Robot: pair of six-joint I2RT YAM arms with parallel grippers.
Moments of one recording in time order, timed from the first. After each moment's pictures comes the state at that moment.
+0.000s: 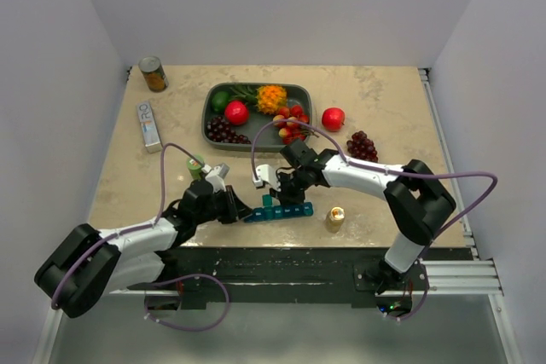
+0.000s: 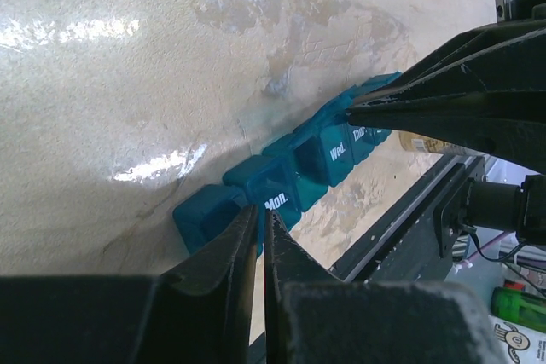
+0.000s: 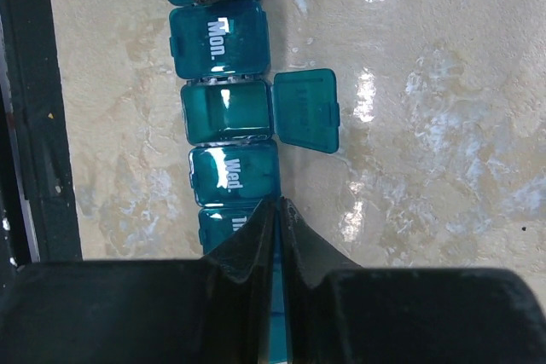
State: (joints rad) left arm -0.62 1.12 0.18 0.37 0.27 -0.82; right arm 0.78 1.70 1.04 -0.48 -0.48 -0.68
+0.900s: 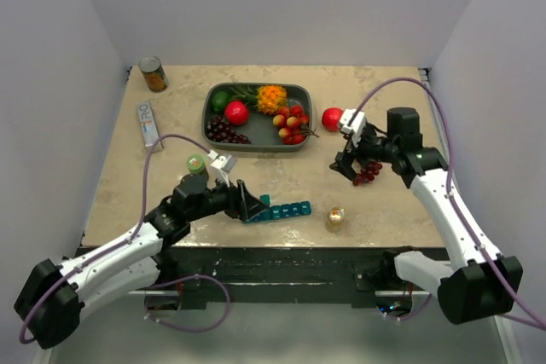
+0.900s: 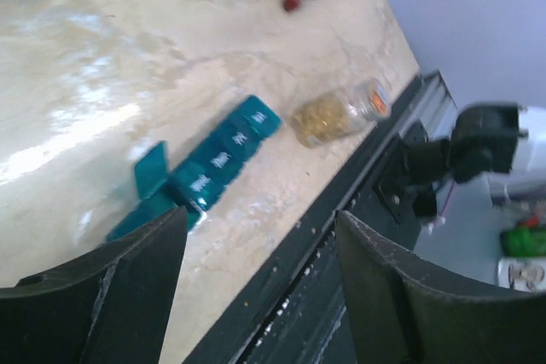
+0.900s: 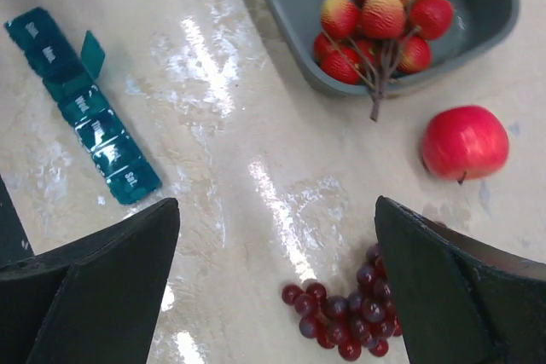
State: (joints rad) left arm -0.67 0.81 0.31 0.17 0.32 -0.66; right arm 0.24 1.13 1.00 -0.58 -0.65 -0.68
